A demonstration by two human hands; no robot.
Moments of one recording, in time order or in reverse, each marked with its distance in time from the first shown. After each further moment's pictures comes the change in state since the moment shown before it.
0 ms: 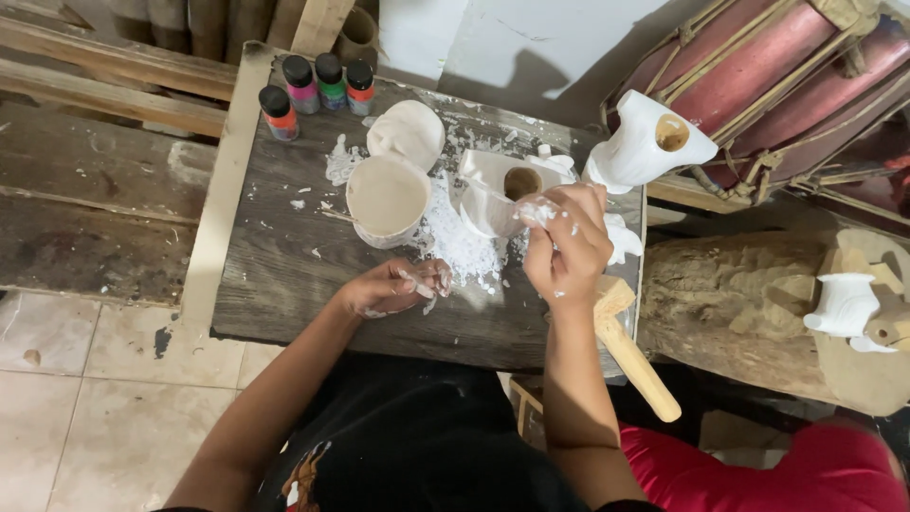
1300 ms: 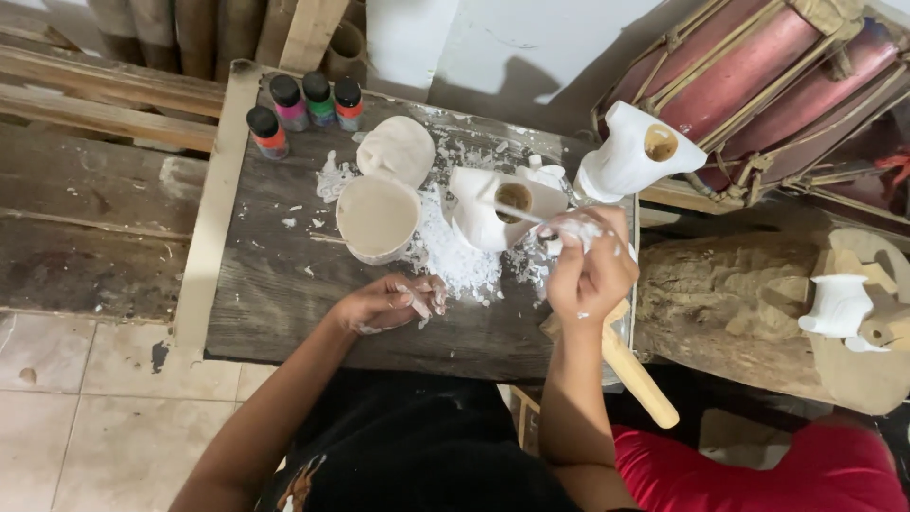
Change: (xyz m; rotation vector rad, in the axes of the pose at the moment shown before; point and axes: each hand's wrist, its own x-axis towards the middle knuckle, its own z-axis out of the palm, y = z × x) left_hand 0.008 0.011 0.021 0.009 0.027 -0.069; right_hand -0.025 0.032 -0.016 0.041 0.149 0.084
